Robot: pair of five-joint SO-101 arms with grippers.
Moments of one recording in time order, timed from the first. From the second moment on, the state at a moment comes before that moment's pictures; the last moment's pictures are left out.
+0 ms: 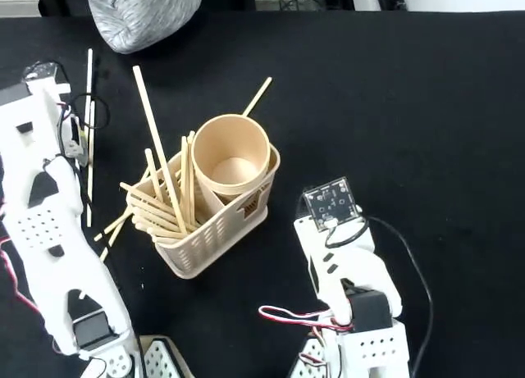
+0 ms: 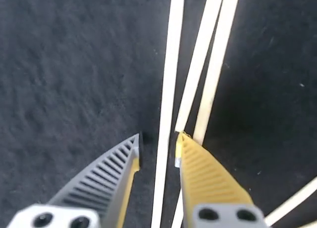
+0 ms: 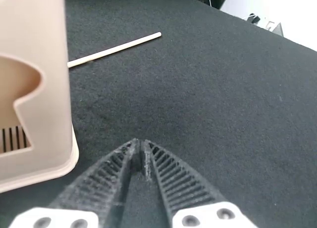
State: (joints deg) left arm -29.9 52.3 -44.3 87.7 -10.9; right arm -8.4 -103.3 94.3 47.4 17.5
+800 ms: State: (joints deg) left arm -30.9 73.9 -79.1 100.7 -8.4; right arm -8.4 -103.3 94.3 47.4 17.5
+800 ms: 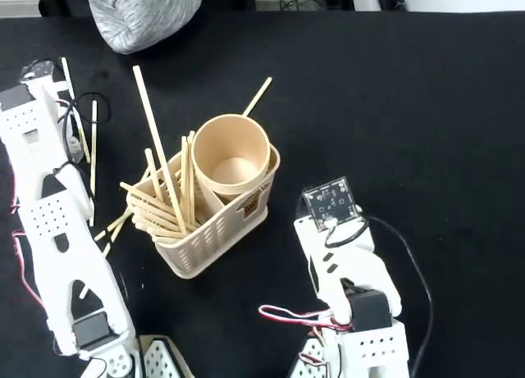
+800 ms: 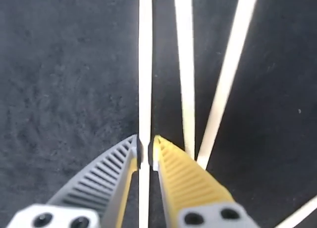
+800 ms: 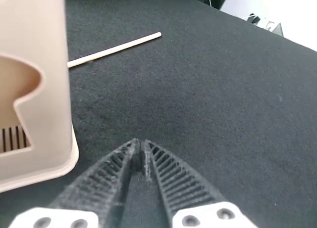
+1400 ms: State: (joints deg) left arm -27.3 64.1 -79.0 91.9 4.6; right arm -8.4 -103.3 94.3 47.4 17.5
